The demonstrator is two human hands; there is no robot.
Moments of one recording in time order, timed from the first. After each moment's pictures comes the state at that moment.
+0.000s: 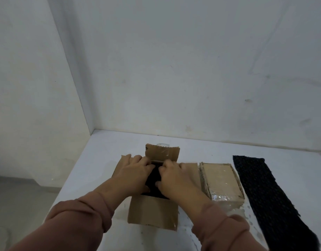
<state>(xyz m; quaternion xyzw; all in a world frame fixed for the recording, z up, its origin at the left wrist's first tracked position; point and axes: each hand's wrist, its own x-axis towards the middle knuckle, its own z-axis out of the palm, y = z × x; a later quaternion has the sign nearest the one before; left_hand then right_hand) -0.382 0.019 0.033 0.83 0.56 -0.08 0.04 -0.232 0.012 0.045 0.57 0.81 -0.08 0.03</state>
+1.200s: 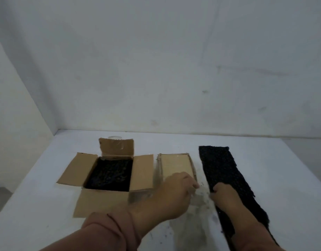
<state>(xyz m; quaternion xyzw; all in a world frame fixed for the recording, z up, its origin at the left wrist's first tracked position) -0.160 -0.040 0.042 0.84 0.42 0.18 0.31 0.042 -0.032 0.001 0.82 0.52 -0.24 0.01</state>
